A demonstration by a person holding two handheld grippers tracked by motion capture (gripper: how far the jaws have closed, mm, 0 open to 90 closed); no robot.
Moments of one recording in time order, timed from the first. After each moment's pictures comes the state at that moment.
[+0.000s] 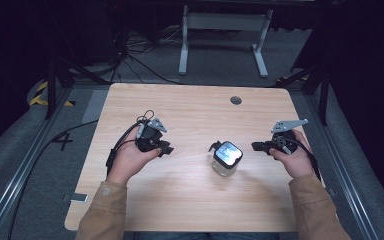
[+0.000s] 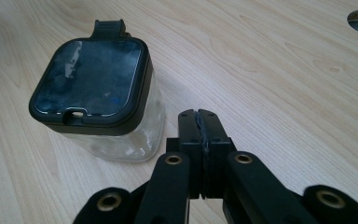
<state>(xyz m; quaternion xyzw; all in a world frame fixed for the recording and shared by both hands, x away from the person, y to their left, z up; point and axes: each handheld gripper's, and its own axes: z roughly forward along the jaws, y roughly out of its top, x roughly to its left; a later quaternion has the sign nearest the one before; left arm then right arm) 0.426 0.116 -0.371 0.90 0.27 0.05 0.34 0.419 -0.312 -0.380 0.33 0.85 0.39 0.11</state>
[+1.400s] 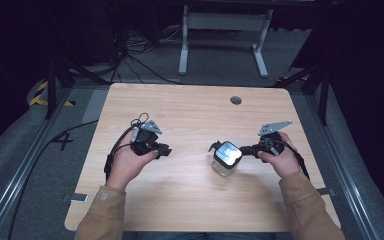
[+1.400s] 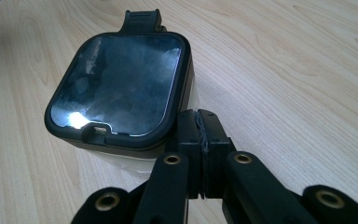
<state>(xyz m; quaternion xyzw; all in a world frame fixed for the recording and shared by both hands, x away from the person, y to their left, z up) 0.414 0.126 -0.372 0.88 0.29 0.04 0.37 0.429 -0.284 -0.402 0.30 0.87 0.39 0.06</state>
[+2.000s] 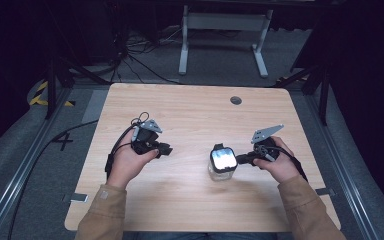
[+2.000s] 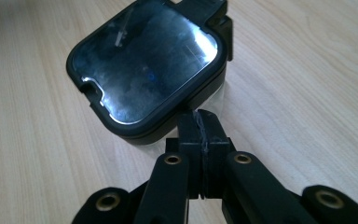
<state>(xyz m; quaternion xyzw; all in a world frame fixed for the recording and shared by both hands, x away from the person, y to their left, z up) 0.417 0.123 -0.371 0.88 0.29 0.03 0.37 0.410 -0.264 -0.397 0.26 0.90 0.35 0.03</state>
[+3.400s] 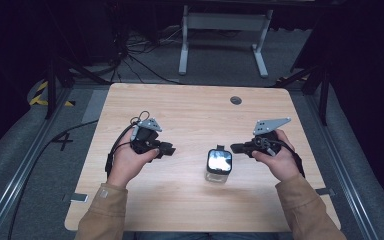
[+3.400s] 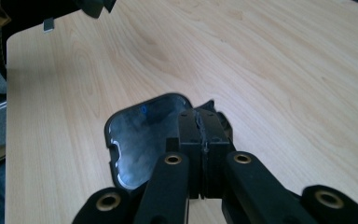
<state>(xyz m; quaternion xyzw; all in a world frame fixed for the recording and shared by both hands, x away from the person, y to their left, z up) 0.411 0.125 -0.363 0.87 0.28 0.01 0.40 0.408 -0.248 -0.354 0.24 0.87 0.43 0.07</state>
